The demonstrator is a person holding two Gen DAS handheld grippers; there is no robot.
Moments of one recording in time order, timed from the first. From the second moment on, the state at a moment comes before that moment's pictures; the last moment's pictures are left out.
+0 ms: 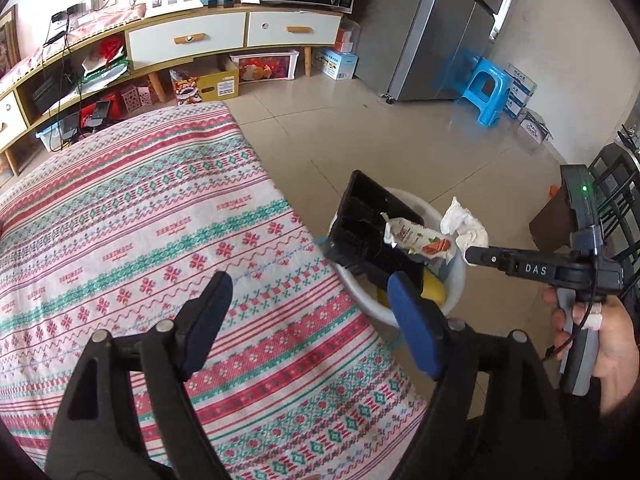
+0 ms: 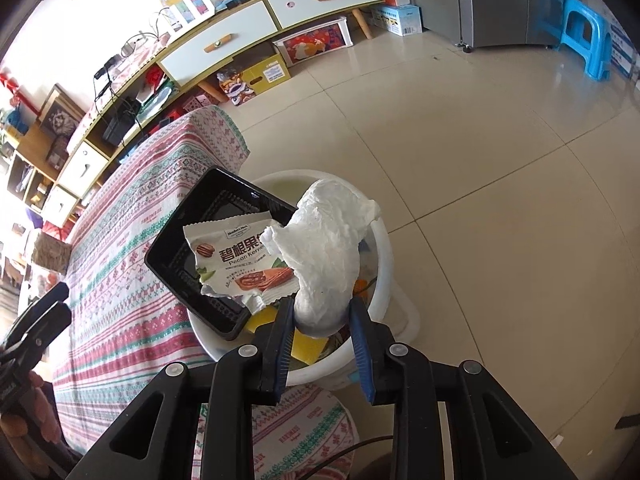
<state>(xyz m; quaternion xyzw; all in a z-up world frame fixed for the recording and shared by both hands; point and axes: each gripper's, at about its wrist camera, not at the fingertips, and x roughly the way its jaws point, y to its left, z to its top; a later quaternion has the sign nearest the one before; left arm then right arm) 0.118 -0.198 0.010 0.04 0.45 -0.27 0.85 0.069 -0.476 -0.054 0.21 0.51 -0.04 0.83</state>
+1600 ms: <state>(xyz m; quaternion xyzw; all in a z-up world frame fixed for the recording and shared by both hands) -0.024 -0.045 0.007 0.01 0.39 -0.02 0.92 -0.051 -0.292 -0.001 0.04 0.36 -0.05 0.93</state>
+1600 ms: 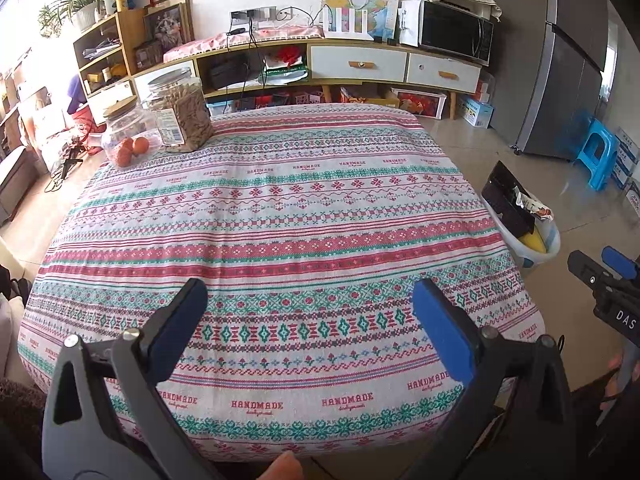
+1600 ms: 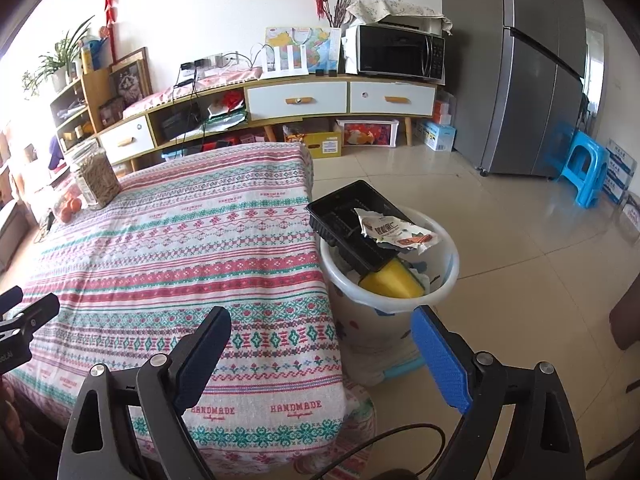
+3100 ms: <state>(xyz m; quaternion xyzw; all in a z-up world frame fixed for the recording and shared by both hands) -0.024 -0.049 0.001 0.01 0.41 -0.02 0.91 -0.048 -0.288 -0.002 0.04 0.37 -0.04 0.93</state>
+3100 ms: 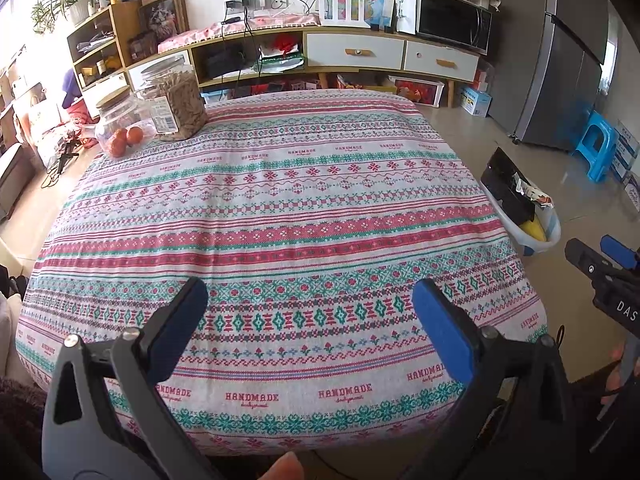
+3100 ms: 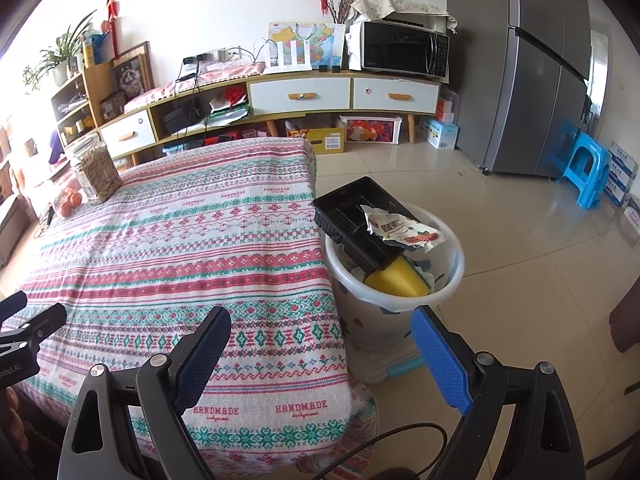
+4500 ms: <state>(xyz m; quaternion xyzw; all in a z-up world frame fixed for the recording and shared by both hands) -0.025 -0.049 -0.001 0.01 0.41 -0.02 0.91 -0.049 -0.290 -0.001 0.03 0.37 -0.04 0.93</state>
